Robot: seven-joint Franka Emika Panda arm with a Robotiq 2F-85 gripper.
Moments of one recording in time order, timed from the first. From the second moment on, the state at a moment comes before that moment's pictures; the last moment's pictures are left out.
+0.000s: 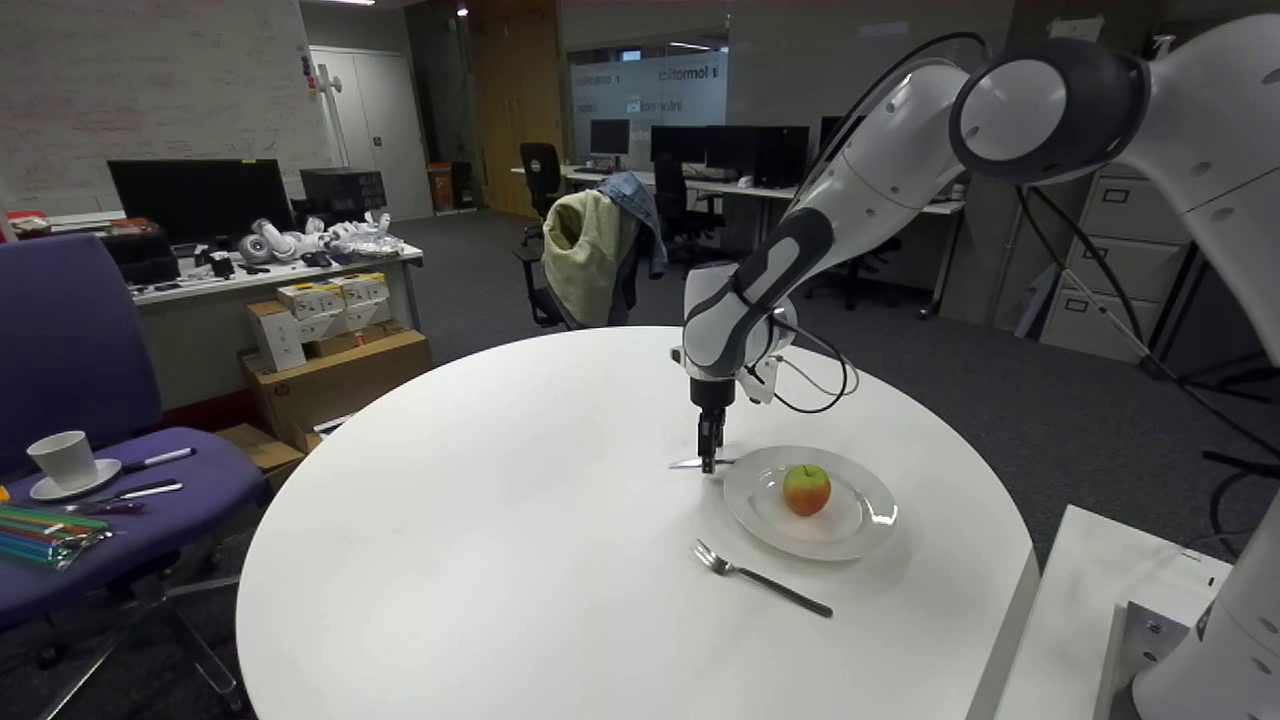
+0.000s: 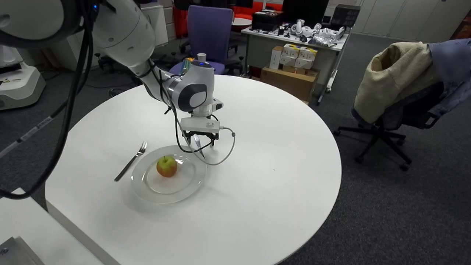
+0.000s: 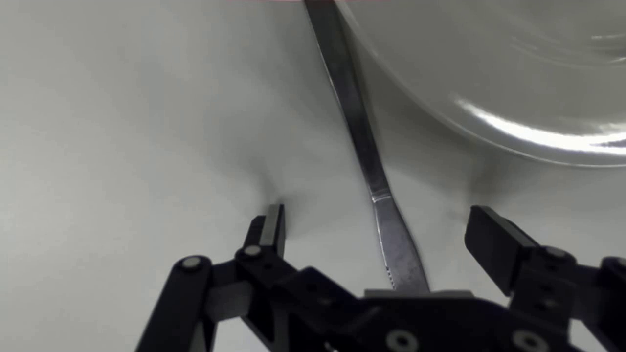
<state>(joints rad) -0.16 0.75 0.07 -1.78 -0.05 2.47 -0.58</state>
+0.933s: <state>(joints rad) -0.17 0.76 0.07 -1.78 -0.05 2.47 -0.56</state>
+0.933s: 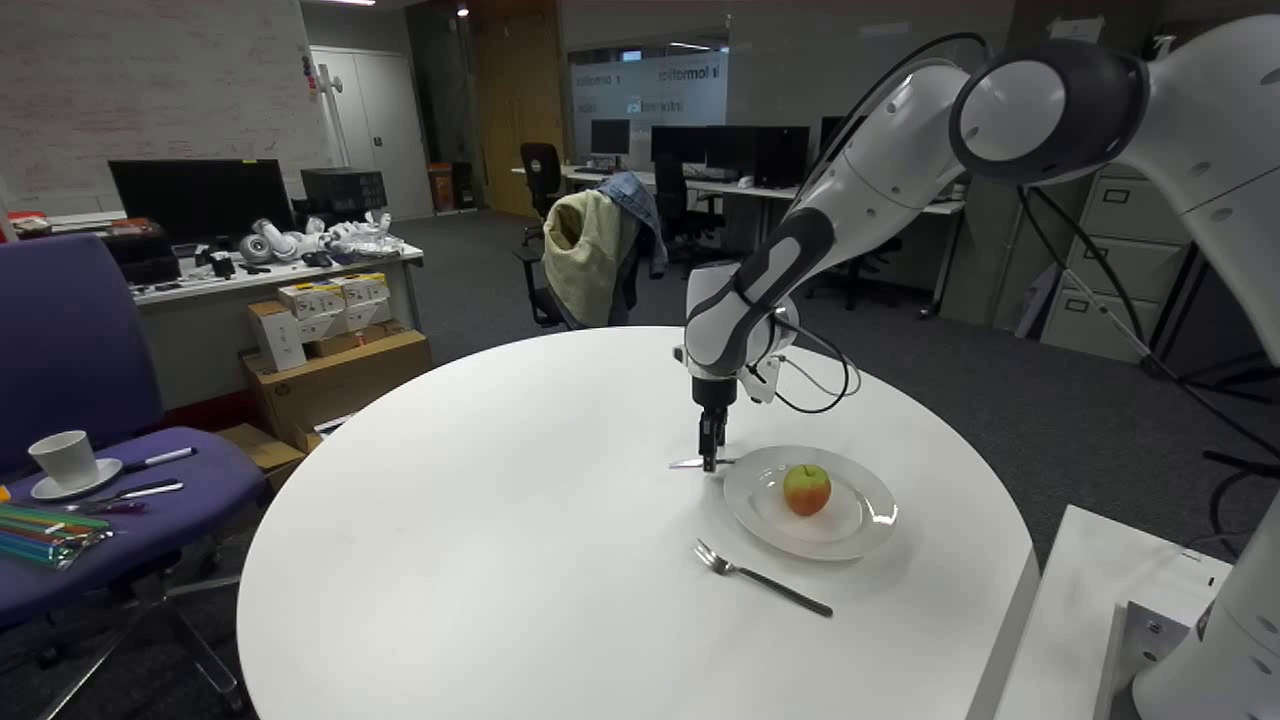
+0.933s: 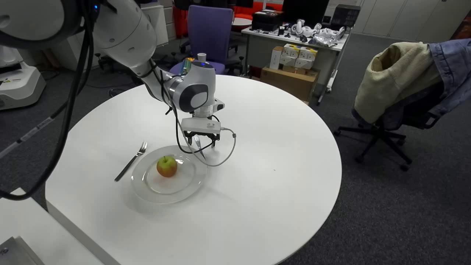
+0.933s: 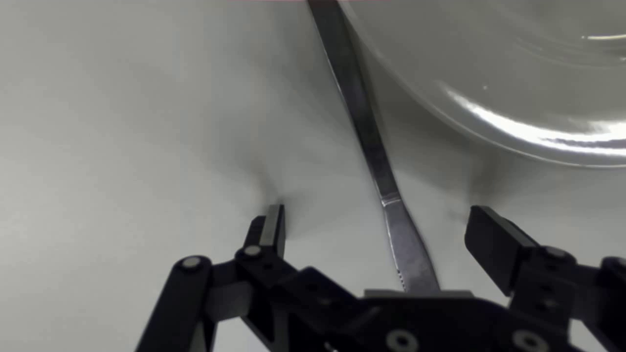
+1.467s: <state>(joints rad) -0.21 0.80 0.02 -1.70 -0.05 2.47 -0.54</state>
